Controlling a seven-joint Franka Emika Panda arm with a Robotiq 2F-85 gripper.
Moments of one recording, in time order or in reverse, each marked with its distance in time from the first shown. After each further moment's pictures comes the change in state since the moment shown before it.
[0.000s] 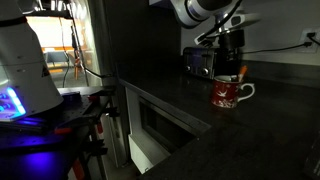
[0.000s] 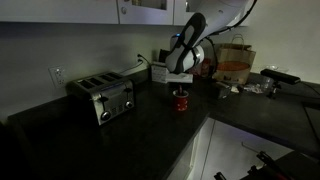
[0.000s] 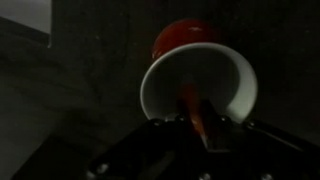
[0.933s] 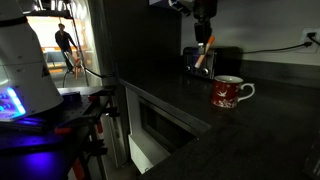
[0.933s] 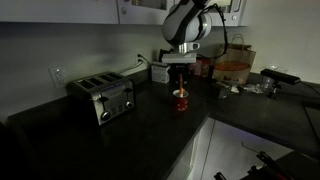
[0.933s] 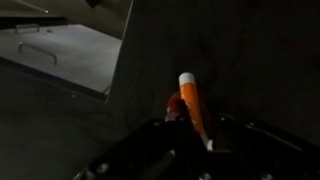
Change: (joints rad) arm 0.018 -0.369 0.097 -0.215 0.077 -0.294 0.018
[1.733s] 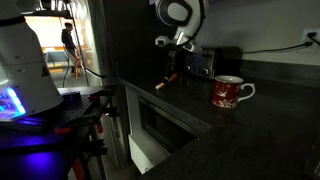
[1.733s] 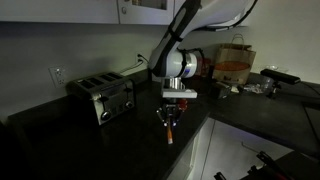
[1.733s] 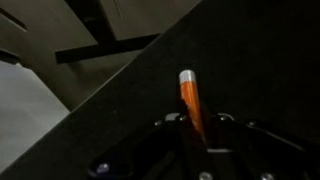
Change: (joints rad) arm -0.098 0.234 0.219 -0.061 0.378 -0.038 -0.671
